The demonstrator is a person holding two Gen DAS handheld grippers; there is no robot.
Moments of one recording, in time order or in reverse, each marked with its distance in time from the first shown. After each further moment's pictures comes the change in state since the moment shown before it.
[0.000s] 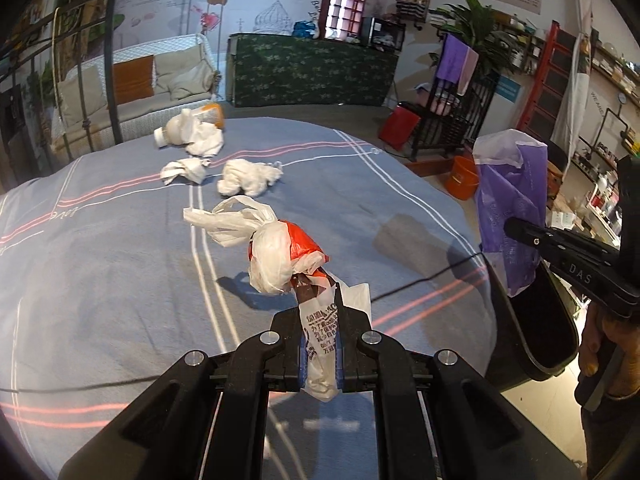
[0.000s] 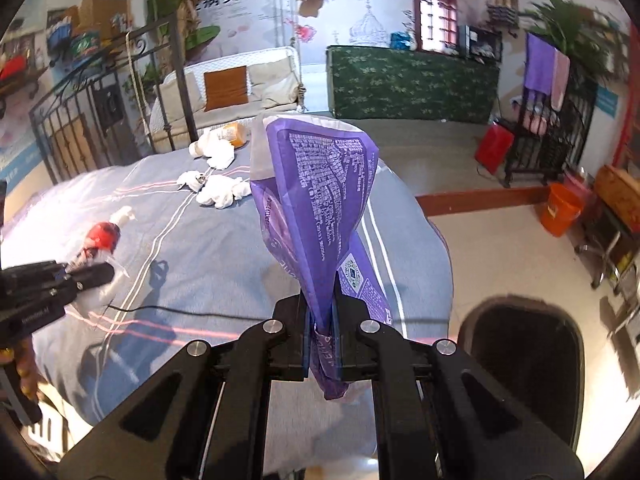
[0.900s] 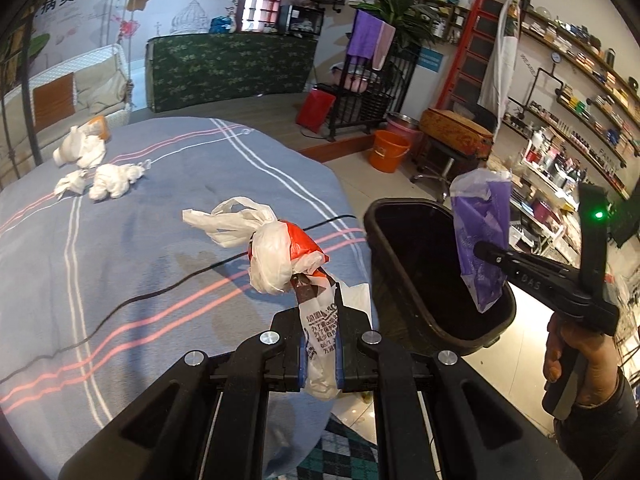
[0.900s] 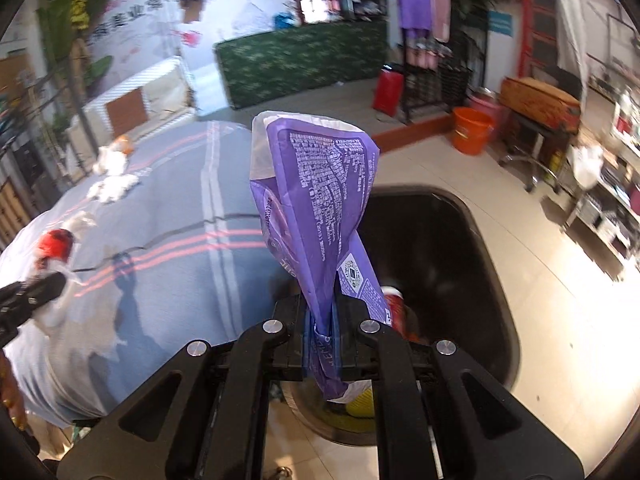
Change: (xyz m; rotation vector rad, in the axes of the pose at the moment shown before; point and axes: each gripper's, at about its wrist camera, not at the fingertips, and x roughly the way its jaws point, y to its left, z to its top) left arm 0.017 -0.113 -0.025 0.151 0.037 -0.230; right arm -0.067 -0.121 -0.097 0.301 0.058 -0.256
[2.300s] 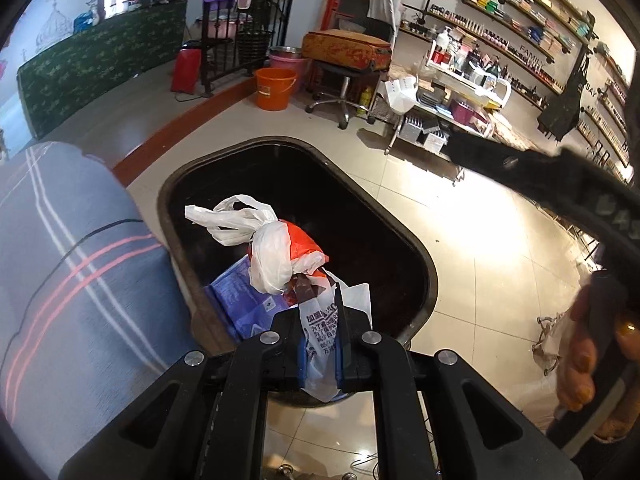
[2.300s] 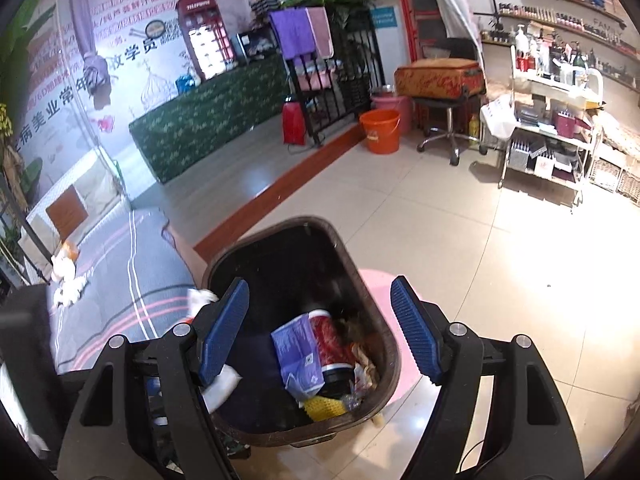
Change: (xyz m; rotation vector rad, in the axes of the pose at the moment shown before) left arm 0.114 -0.155 0.009 0.294 0.238 -0.261; right arm -0.057 -0.100 -0.006 0.329 -0.157 -0.159
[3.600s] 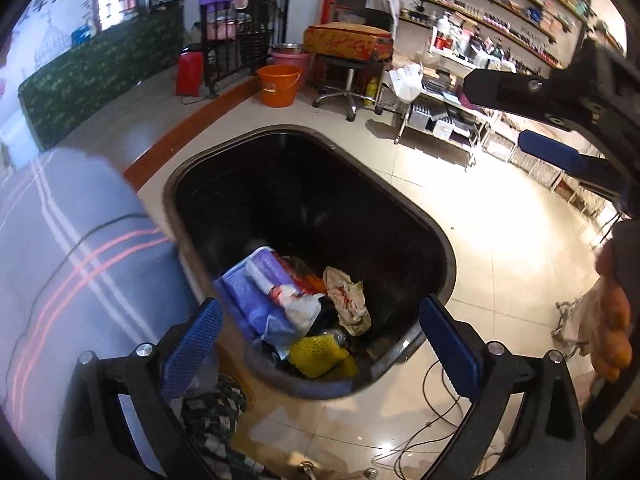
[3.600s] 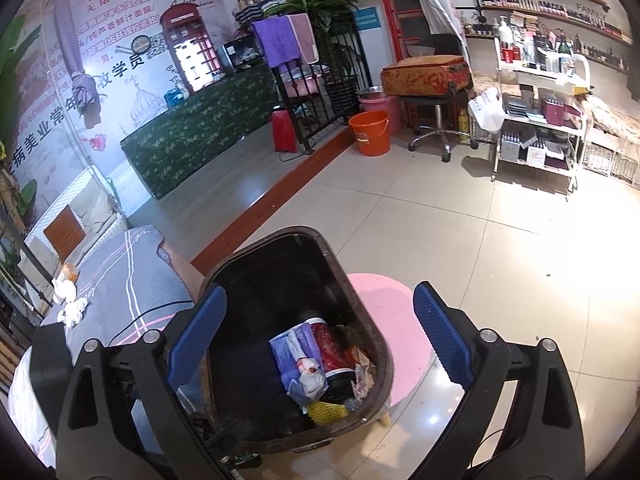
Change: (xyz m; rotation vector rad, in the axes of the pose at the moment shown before) left arm -0.015 0.007 -0.014 0.030 0.009 0.063; right arm 0.001 -0.014 0.008 0.061 -0.006 -0.003
